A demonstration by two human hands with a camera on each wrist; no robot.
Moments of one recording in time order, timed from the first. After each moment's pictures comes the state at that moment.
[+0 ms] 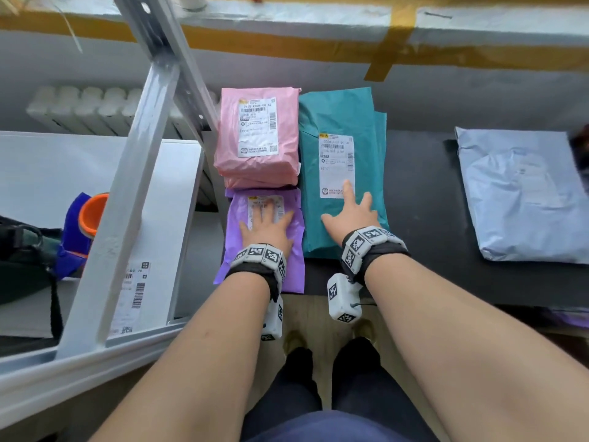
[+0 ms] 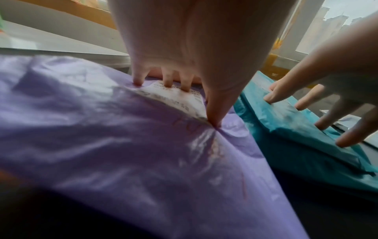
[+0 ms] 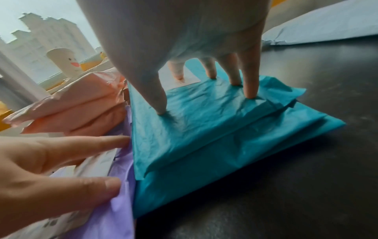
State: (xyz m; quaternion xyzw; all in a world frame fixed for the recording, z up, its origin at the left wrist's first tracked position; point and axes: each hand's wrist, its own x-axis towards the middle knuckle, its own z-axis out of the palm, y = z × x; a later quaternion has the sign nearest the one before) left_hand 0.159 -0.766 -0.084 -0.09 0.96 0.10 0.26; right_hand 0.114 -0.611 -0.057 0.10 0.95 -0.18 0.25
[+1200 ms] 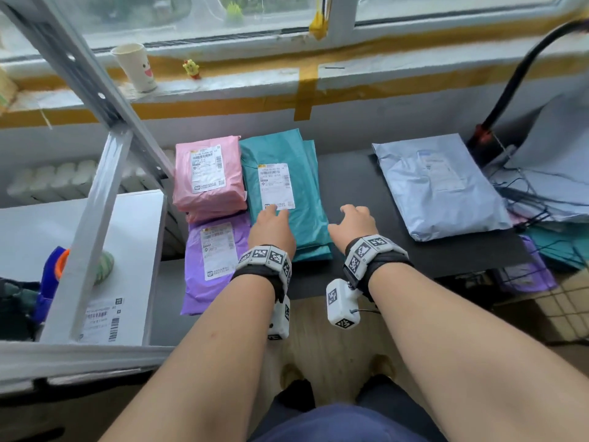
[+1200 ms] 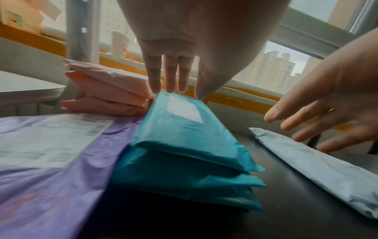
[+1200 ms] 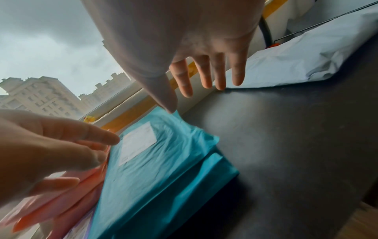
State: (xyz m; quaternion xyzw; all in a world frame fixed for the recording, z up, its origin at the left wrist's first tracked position) left_hand 0.168 -0.664 -0.005 -0.03 0.99 0.13 0.07; right_hand 0.156 -0.508 -0.009 0.16 0.94 -0.27 0.13
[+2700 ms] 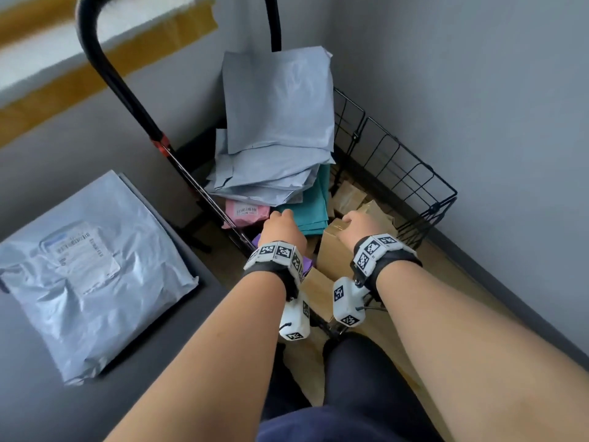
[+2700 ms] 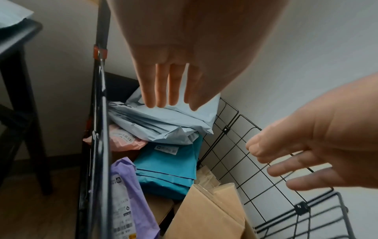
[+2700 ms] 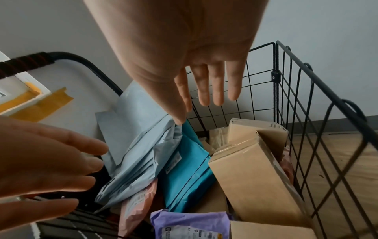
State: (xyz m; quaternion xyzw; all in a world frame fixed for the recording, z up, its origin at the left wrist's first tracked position) left_hand 0.110 0.044 -0.055 0.19 0.92 0.15 0.32; right_hand 0.194 0.168 -0.051 0.45 0.84 -0.24 0.19
